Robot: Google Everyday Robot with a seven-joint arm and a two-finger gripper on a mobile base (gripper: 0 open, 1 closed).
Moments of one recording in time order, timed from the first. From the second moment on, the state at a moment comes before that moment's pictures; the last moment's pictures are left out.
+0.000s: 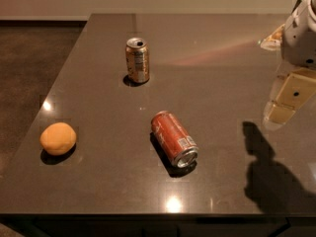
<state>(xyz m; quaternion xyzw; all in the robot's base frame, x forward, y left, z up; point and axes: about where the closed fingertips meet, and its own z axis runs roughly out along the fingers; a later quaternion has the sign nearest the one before) 0.438 -0.216 0.980 -0.60 0.78 -0.04 0.16</state>
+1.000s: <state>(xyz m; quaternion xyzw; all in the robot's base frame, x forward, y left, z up) 0.461 -0.152 0.975 -0.56 0.81 0.00 0.17</state>
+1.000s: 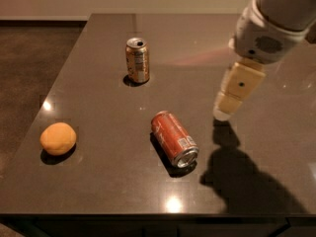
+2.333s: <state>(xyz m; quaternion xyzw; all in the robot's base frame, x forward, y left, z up) 0.432 -0.043 0.909 -0.38 0.92 0.05 0.08</state>
